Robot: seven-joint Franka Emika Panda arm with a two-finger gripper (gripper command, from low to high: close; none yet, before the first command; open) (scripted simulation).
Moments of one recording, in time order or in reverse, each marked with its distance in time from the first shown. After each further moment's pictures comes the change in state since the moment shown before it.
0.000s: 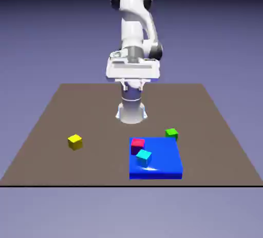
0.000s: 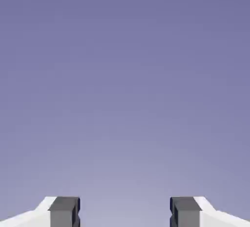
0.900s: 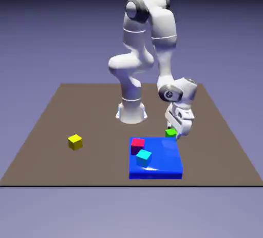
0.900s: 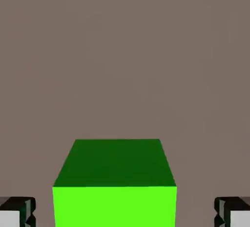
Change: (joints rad) arm 0.436 0.757 0.152 -0.001 -0.954 -0.188 -0.132
